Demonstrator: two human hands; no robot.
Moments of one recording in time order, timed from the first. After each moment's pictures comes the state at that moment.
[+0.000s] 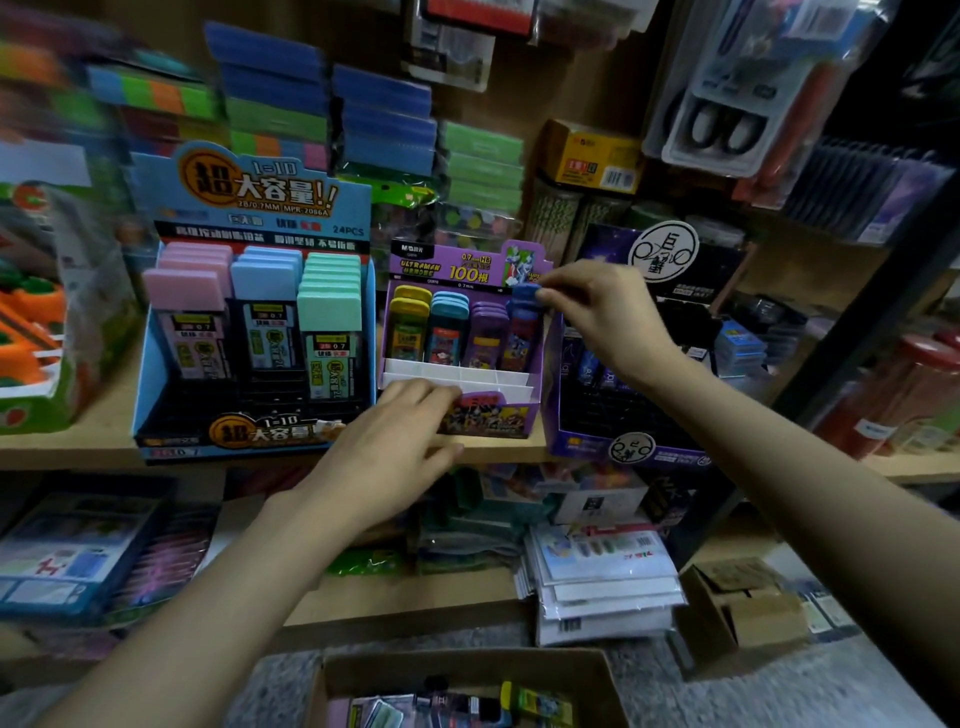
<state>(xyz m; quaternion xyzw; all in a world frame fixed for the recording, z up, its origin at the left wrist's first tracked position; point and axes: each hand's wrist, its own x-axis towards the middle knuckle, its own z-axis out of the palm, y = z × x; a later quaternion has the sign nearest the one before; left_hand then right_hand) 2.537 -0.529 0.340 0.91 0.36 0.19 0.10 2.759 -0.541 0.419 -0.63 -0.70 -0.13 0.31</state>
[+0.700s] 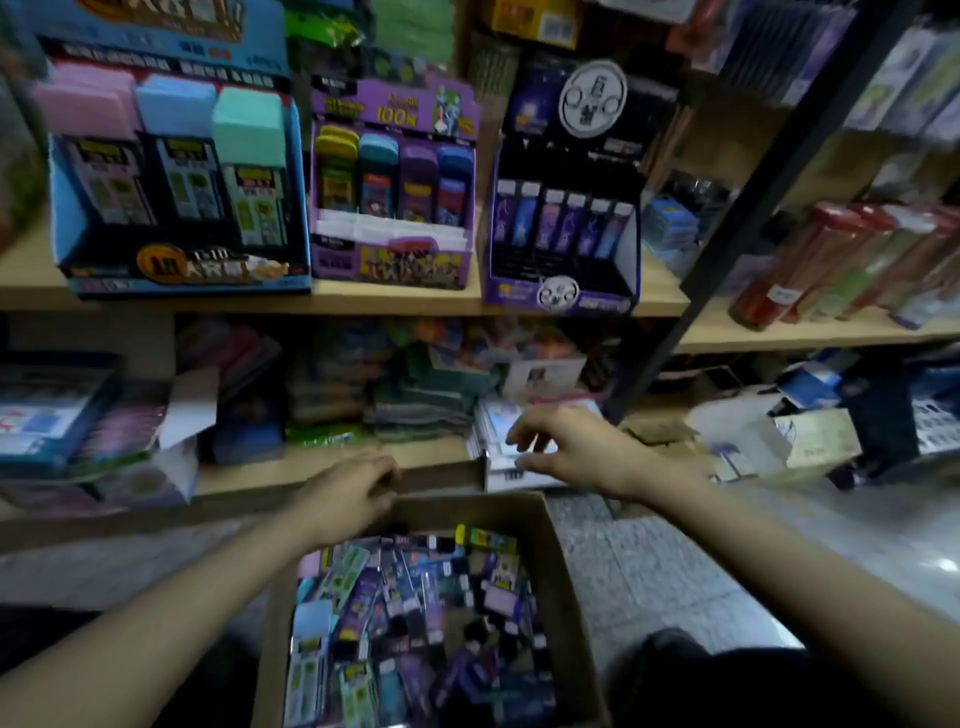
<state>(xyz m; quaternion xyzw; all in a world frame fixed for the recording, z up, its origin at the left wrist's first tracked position) 2.517 -0.611 0.176 0.88 0.37 0.02 0.29 2.744 -0.720 0.284 -0.70 -0.68 0.19 0.06</state>
